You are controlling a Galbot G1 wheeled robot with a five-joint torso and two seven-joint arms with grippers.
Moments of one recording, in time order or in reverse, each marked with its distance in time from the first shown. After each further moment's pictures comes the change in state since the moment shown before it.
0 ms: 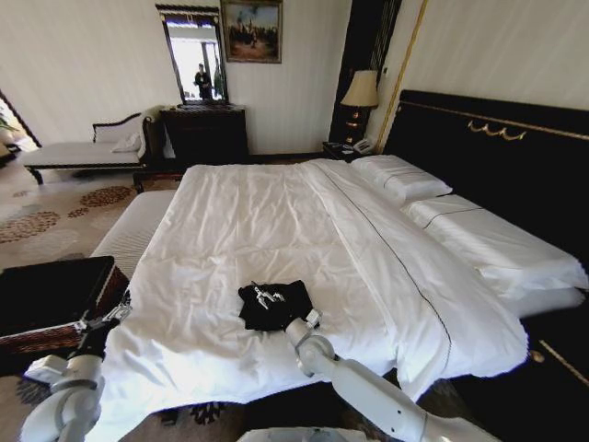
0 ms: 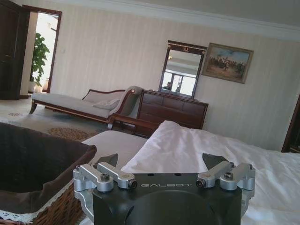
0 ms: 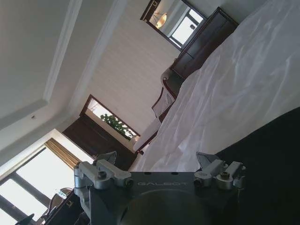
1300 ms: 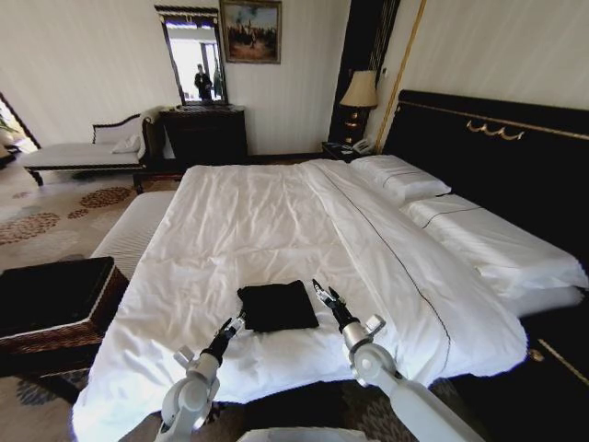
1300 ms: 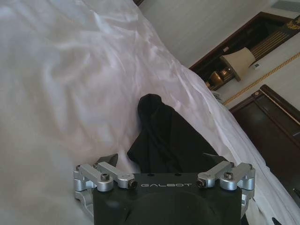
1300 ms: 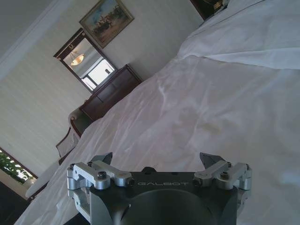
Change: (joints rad) left arm -0.104 -0.187 0.582 0.095 -0.184 0.240 0.010; right arm -0.414 -0.223 0.498 0.260 -0.127 -0.055 0.228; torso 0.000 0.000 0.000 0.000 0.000
